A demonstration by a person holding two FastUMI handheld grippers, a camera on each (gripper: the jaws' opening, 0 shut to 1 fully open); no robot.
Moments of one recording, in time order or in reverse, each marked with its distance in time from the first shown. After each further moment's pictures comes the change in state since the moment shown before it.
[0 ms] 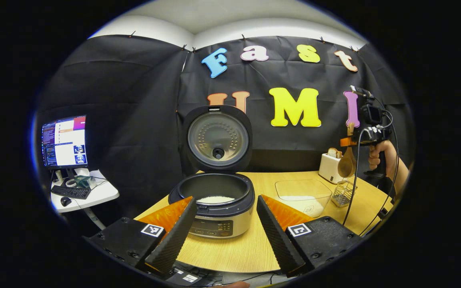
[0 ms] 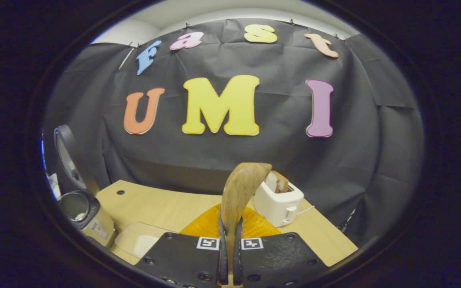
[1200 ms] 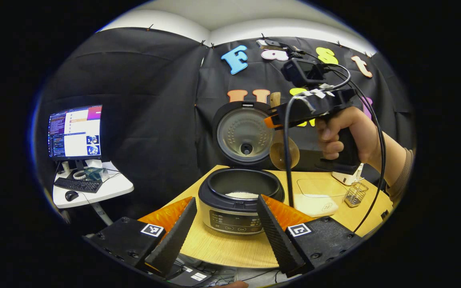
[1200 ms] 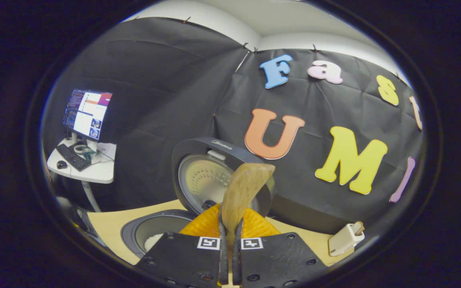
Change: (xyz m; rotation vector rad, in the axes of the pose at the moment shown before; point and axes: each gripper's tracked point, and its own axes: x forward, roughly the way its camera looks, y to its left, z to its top) left arm -0.007 0.080 -0.012 -0.051 0.026 0.075; right arm -0.131 0.399 0.062 -0.367 -0.151 0.543
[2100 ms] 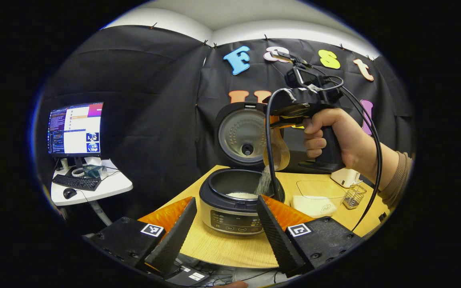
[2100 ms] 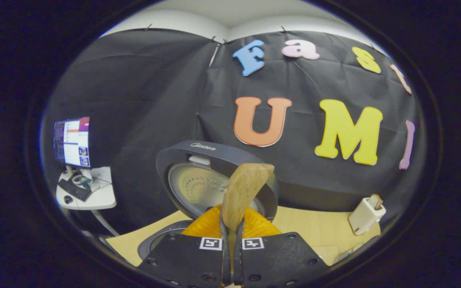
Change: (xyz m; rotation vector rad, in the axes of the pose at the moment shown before) left arm 0.000 -0.001 0.001 -0.020 0.004 0.014; right arm 0.040 0.019 0.004 0.142 0.057 -0.018
